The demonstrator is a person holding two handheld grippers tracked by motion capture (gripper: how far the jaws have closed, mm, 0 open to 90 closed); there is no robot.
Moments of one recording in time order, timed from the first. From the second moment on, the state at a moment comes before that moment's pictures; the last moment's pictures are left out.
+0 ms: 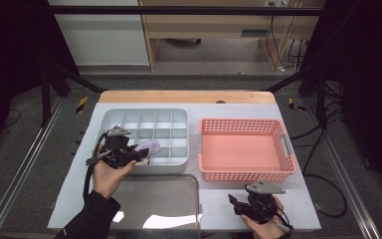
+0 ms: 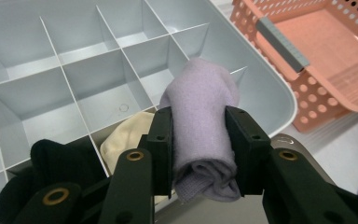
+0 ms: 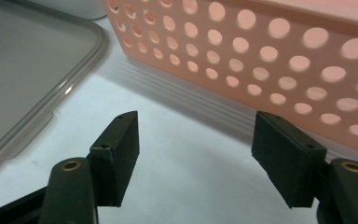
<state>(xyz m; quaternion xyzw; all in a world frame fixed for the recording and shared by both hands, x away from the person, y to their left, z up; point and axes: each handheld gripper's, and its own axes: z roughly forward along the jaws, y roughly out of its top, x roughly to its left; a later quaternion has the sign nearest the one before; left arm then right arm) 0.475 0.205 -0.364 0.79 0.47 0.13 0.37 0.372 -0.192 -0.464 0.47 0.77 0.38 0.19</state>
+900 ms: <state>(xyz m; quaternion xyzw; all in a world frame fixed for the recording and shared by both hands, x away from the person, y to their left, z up) 0.503 0.180 -0.393 0.80 0.48 0.11 0.33 0.374 -0.191 -0.468 0.47 0.78 0.37 0.18</state>
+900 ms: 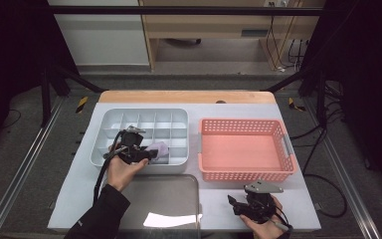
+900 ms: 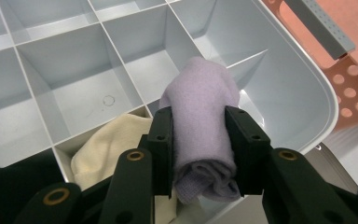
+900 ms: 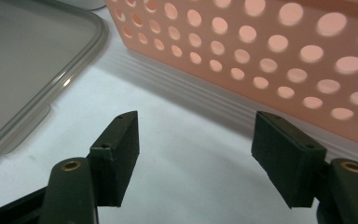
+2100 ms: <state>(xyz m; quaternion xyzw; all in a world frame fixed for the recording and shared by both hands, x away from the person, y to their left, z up) 0.511 0.153 -0.417 0.84 0.45 0.11 0.27 0.376 -0.188 -0.471 0.47 0.78 0.36 0.17</state>
